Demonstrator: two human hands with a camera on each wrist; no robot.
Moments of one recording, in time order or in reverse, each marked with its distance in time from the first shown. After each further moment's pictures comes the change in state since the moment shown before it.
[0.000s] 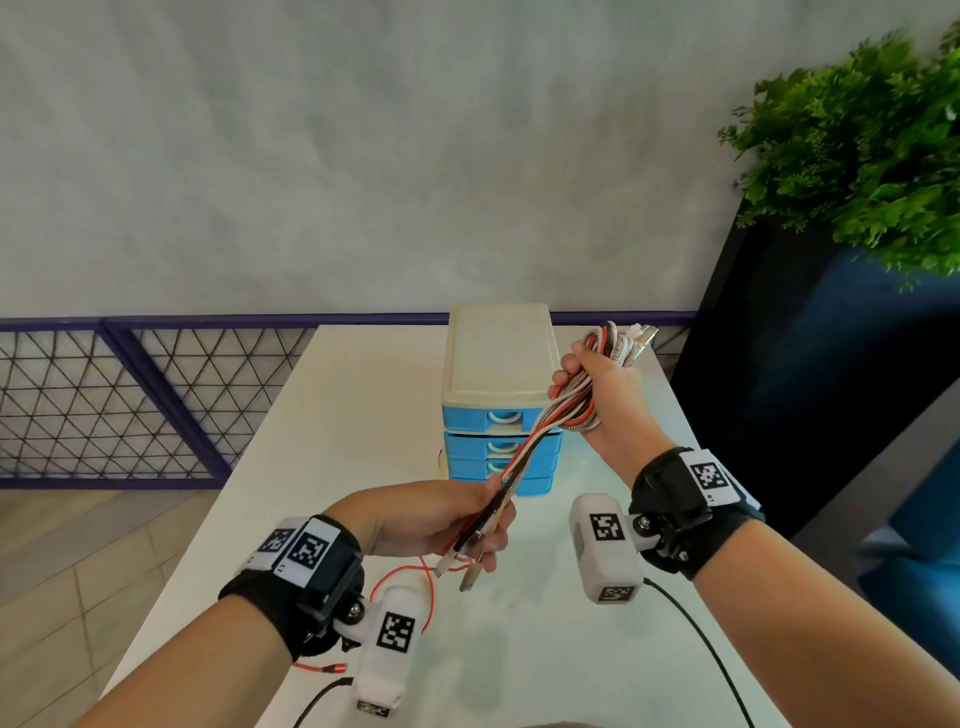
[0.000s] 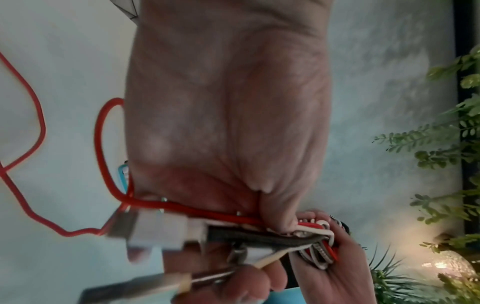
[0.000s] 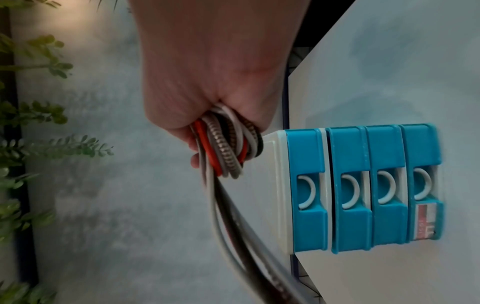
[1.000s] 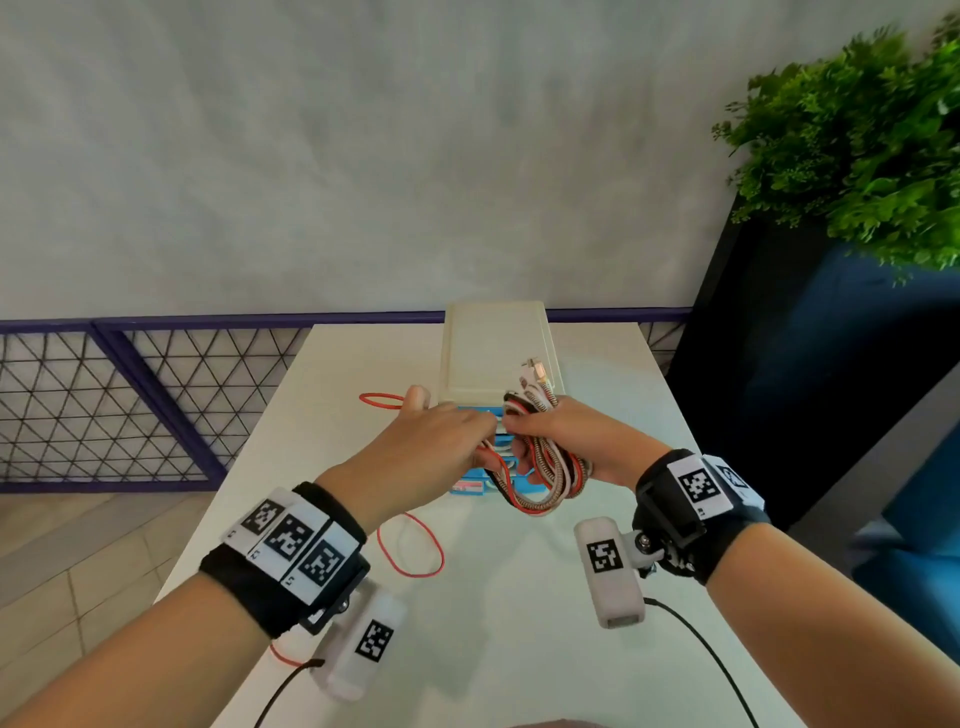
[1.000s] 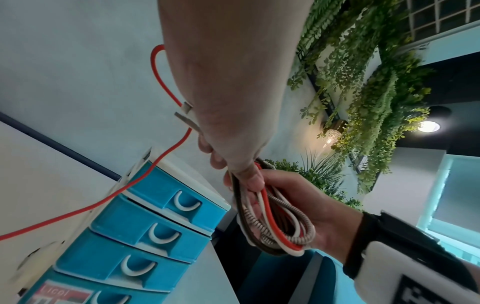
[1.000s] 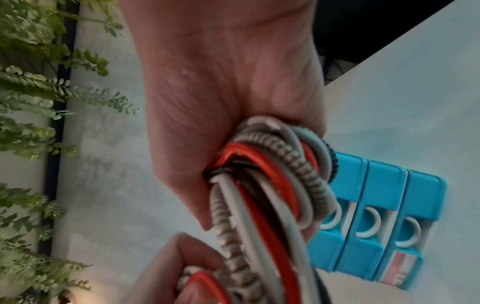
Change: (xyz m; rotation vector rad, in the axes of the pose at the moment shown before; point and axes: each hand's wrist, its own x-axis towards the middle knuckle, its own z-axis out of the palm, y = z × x) left_hand -0.003 0.048 0.000 1.734 0.613 0.208; right_hand -0.020 0.011 -0.005 -0.834 -0.452 0.275
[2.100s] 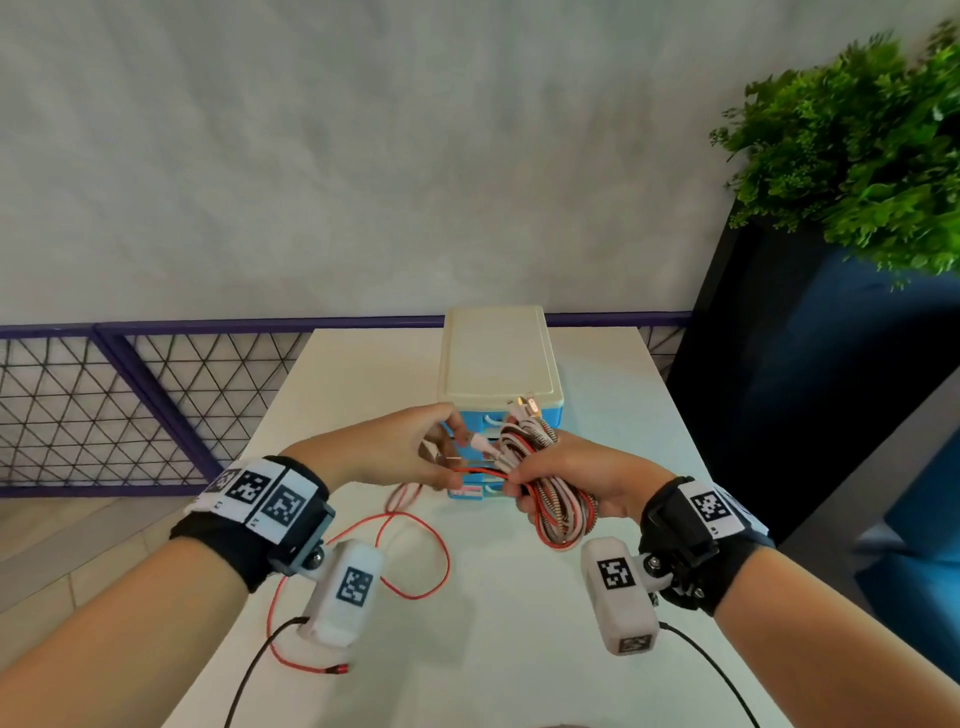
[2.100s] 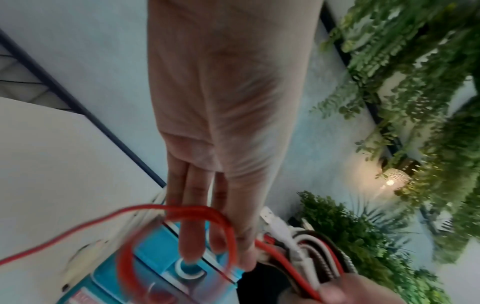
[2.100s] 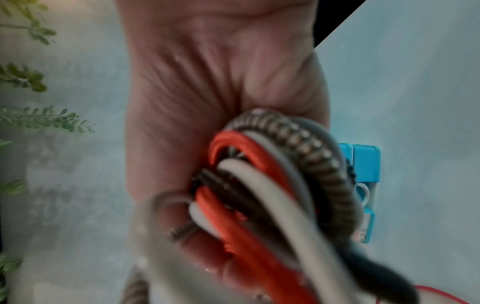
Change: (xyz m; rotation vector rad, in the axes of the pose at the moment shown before) left_hand -0.001 -0.042 0.004 -0.868 -0.320 -0.185; right_hand -0.012 0.019 -0.001 0.055 -0.206 0.094
